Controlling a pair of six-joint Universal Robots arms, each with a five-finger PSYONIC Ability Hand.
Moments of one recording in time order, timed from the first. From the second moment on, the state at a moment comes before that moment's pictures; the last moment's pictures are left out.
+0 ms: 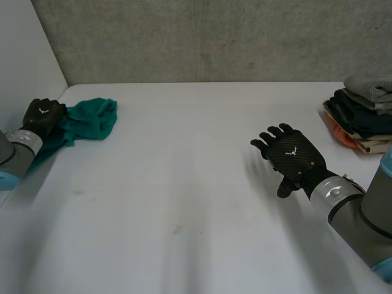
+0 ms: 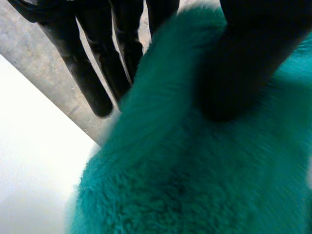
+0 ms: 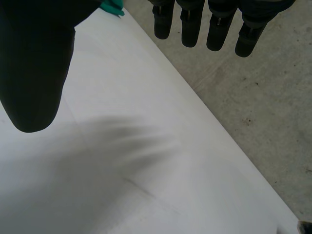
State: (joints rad) left arm 4.86 -2.74 -0.71 3.46 -1.11 3.60; right arm 1.85 -1.26 1.84 -0.37 1.21 2.56; left_hand 0.93 0.86 0.85 0.86 0.66; right_hand 0.23 0.21 0.21 0.21 0.05
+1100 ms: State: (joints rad) left arm 4.18 -1.93 -1.40 3.44 -1.27 3.23; right arm 1.79 -1.35 1.82 -0.26 1.30 2.61; left_hand 0.43 0.43 0.44 0.42 0.24; right_hand 0.23 0.21 0.21 0.21 0.05
